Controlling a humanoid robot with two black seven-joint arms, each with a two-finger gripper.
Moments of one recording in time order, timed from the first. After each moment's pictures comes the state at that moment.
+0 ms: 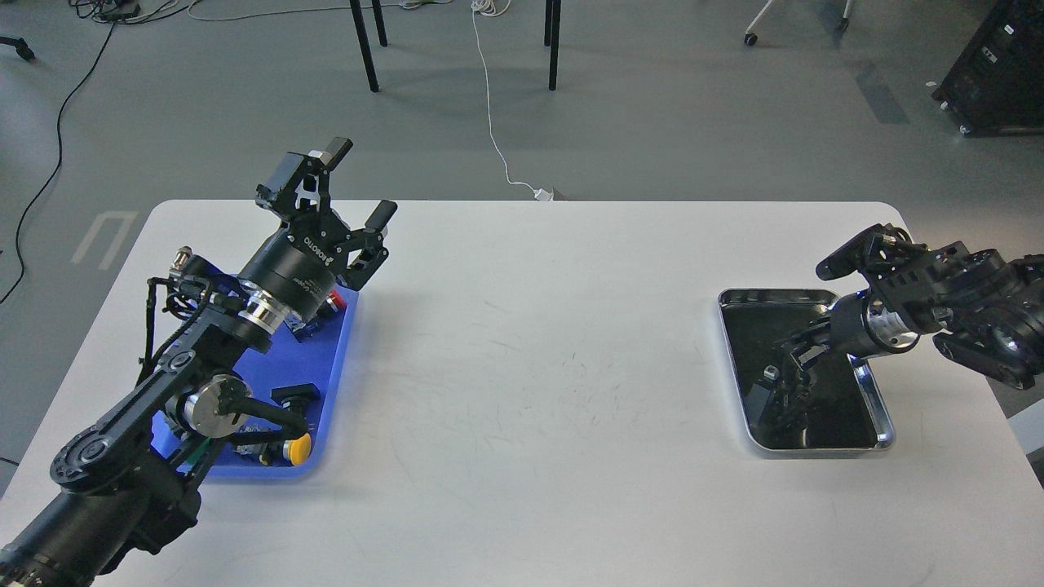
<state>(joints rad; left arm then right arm) -0.34 0.26 -1.11 -1.20 0.66 -0.32 -0.32 1.25 -0.45 -0.83 0.68 -1.27 0.17 0.49</state>
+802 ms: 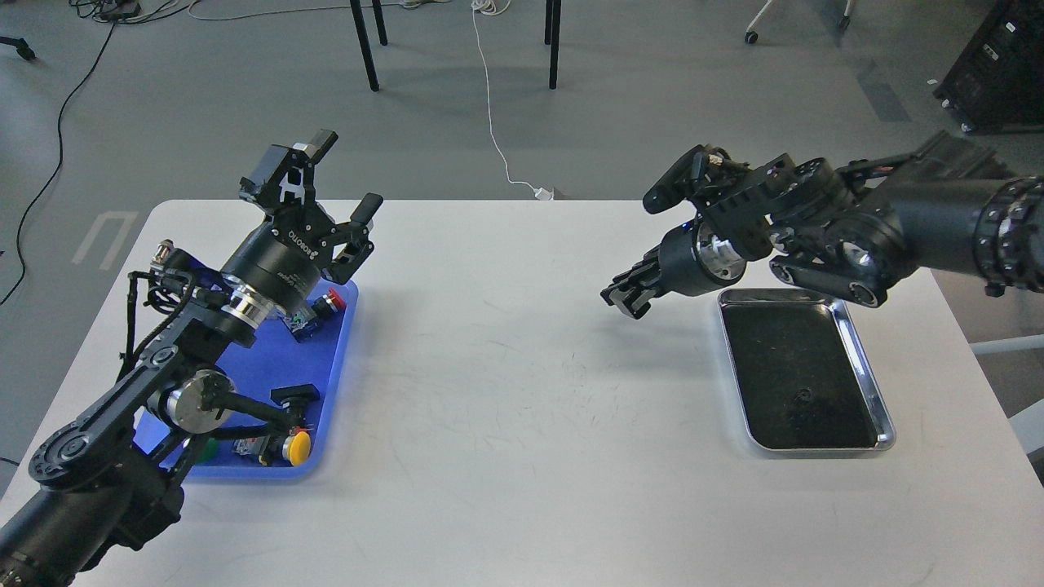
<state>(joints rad) -0.34 0.32 -1.12 -1.23 0.65 -0.33 -0.33 1.54 -0.07 -0.88 0.85 -1.07 0.14 0.49</state>
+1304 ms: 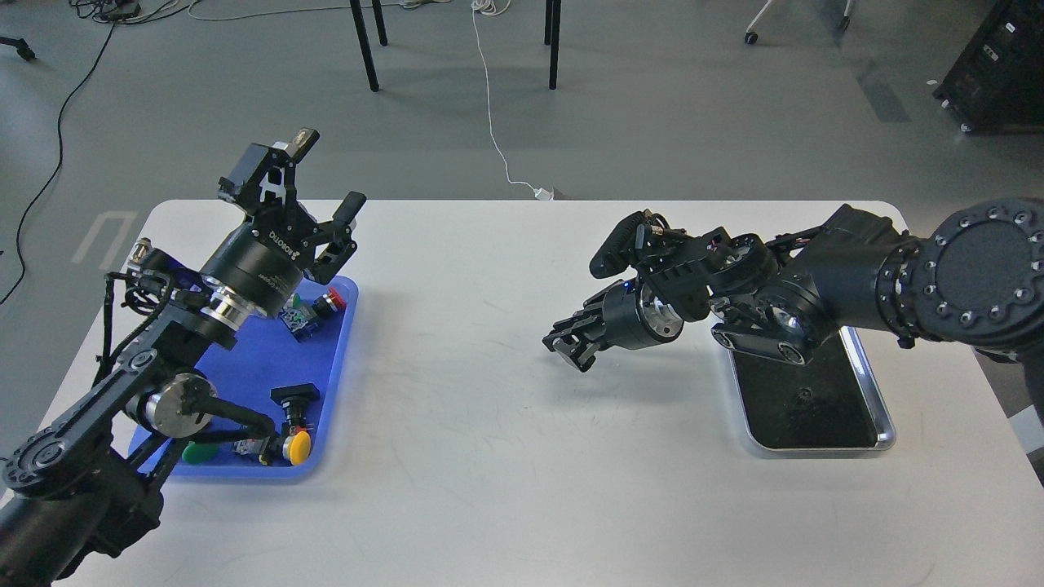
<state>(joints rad) -0.32 0.34 -1.13 -1.25 0.65 -0.33 -0.34 1.45 0.00 -0.95 0.82 -0.98 -0.06 0.49</state>
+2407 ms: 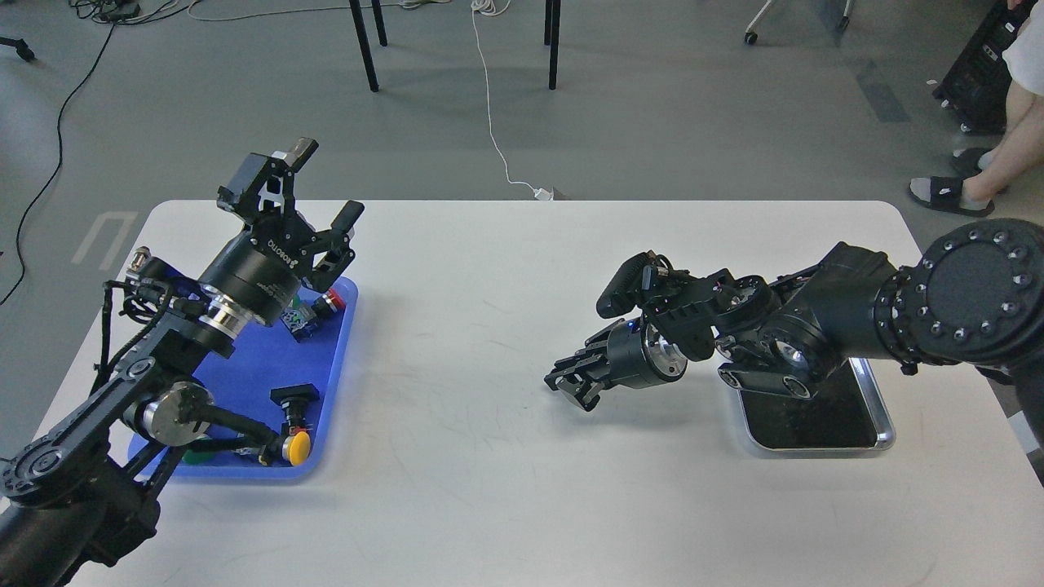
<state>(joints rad) -0.30 0.34 -1.13 -1.25 0.65 -0.33 -0.34 1.41 0.00 -0.99 0.89 -0.96 -0.12 0.49</state>
